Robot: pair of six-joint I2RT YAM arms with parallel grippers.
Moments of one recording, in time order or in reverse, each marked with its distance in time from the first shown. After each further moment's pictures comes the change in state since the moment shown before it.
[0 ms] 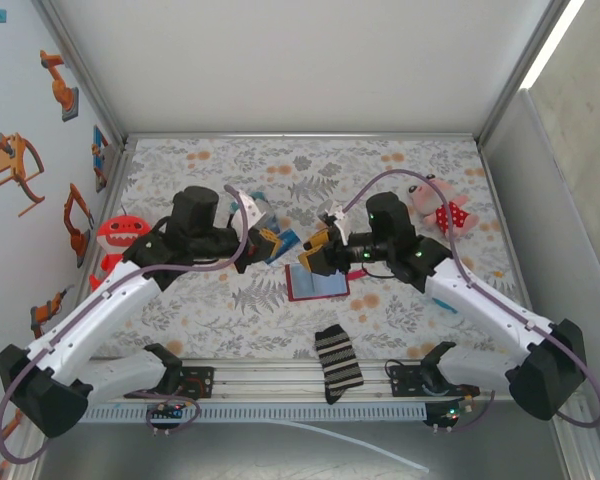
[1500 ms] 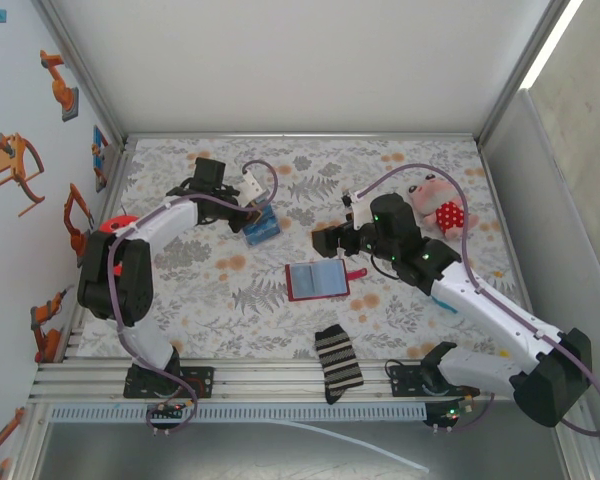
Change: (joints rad) left arm 0.318 0.687 0.183 0.108 -0.011 0.513; right arm 0.000 -0.035 0.013 -0.076 0.600 0.148
